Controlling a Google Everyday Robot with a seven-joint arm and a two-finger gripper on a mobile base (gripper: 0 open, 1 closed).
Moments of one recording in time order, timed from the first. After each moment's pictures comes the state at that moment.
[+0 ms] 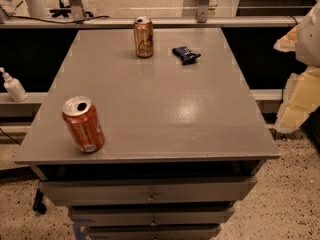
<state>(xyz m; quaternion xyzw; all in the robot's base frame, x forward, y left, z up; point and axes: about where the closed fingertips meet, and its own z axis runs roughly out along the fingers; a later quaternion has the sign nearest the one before) 0.438 -0.217 0.976 -0.60 0.78 -0.03 0.16</state>
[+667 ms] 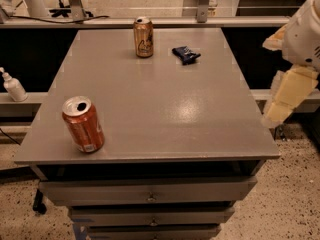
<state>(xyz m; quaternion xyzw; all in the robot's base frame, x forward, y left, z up) 0.456 -0.204 0.969 -0.61 0.77 -0.02 0.18</state>
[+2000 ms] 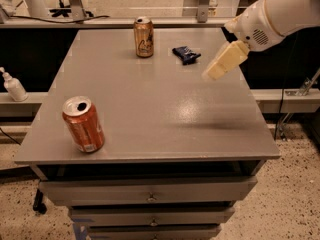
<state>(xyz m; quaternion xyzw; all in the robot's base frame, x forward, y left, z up) 0.595 -0.141 0.953 -0.53 0.76 0.10 0.36</state>
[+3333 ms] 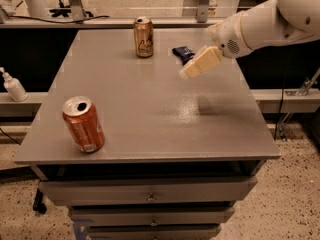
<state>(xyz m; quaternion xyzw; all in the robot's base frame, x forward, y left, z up) 0.636 -0.100 0.930 -0.49 0.74 0.15 0.42</state>
